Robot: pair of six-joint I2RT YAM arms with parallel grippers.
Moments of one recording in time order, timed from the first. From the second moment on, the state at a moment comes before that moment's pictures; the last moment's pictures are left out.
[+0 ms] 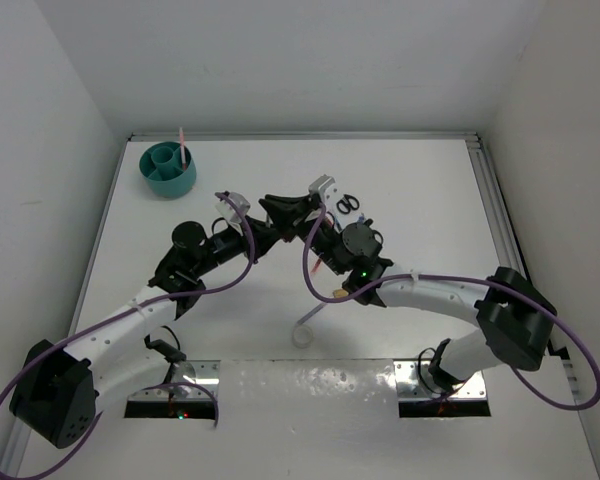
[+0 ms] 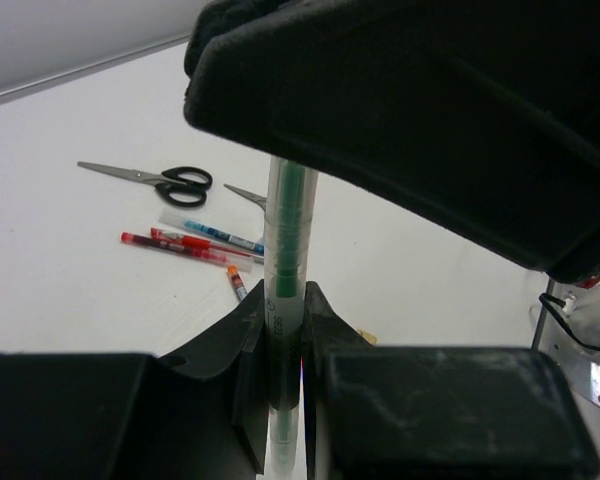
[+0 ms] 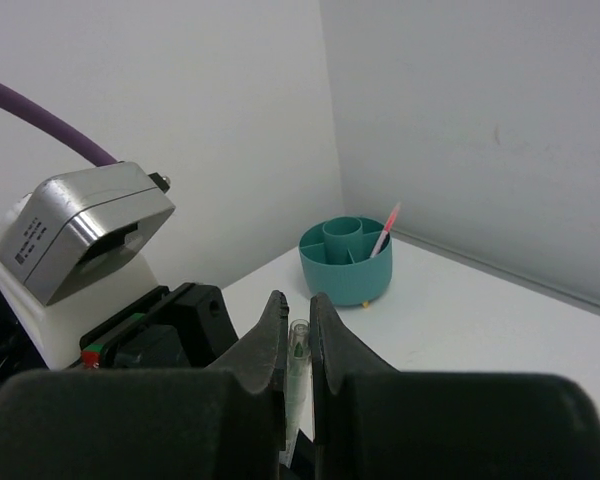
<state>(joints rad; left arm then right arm) -0.48 0.99 0.51 0.50 0.44 -0.23 0.98 1.47 0.78 0.98 0.15 0.10</state>
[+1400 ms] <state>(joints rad) -0.44 0.93 0.56 0.74 0.27 -0.33 1.05 1.15 0.93 0.32 0.08 -0.13</state>
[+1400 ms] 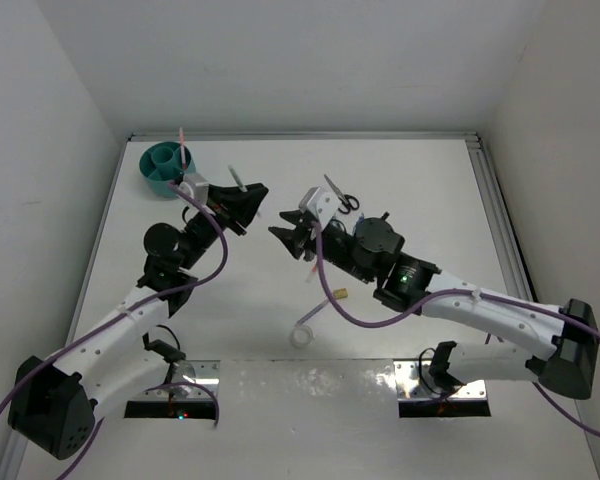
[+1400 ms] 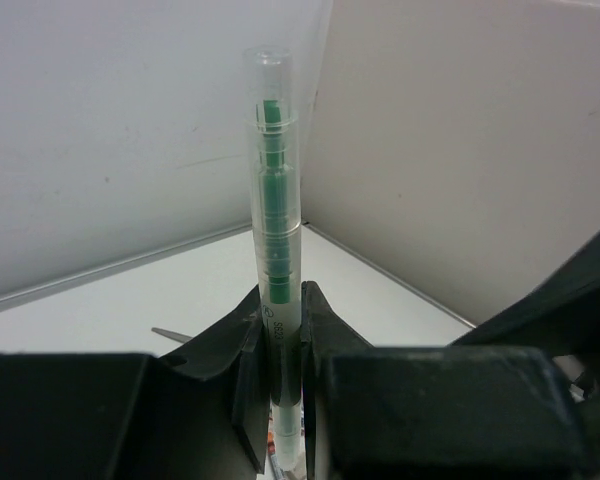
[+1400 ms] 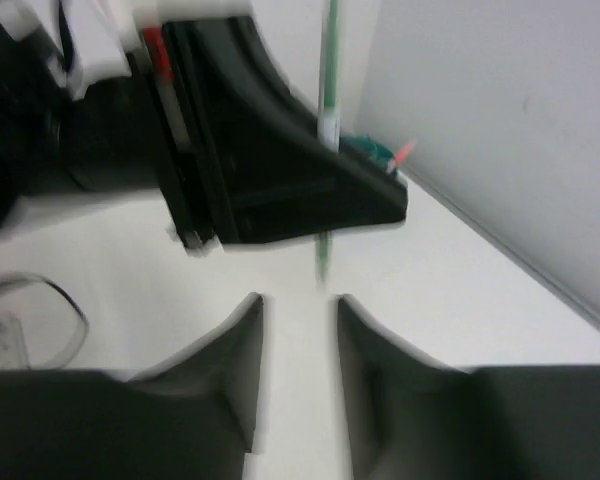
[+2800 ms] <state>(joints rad) -0.44 0.88 0.58 0.67 0.32 -0.37 0.90 1.45 0.87 0.68 -0.02 0.03</state>
